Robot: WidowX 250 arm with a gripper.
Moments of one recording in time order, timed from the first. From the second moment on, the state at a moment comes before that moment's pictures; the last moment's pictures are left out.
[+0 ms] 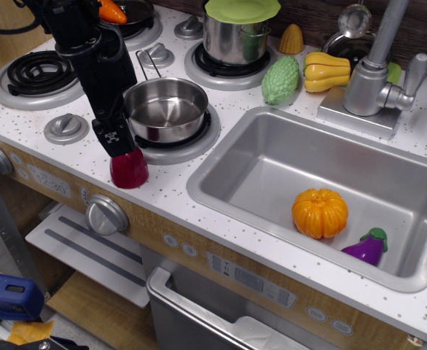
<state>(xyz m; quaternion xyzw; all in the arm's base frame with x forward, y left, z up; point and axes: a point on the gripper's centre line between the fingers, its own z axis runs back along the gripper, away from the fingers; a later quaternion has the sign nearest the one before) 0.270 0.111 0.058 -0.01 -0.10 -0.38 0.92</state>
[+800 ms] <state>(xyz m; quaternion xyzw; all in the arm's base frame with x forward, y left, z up) 0.265 0.118 0.016 -0.08 -0.14 -0.38 0.91</state>
